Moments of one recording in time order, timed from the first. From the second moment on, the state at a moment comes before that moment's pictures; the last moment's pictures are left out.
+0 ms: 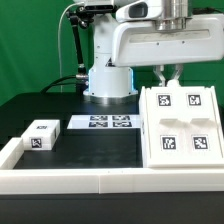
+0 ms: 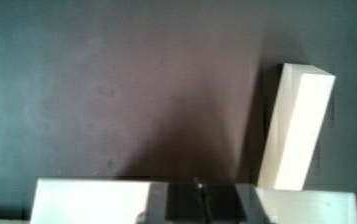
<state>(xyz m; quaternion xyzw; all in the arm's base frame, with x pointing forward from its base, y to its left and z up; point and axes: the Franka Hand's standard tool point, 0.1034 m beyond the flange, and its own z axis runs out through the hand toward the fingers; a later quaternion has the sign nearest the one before) 0.519 0.077 0.126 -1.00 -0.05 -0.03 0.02</state>
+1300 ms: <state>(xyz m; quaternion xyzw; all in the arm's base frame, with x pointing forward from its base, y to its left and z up) 0.518 0.074 0.137 -1.00 -0.05 0.00 0.02</state>
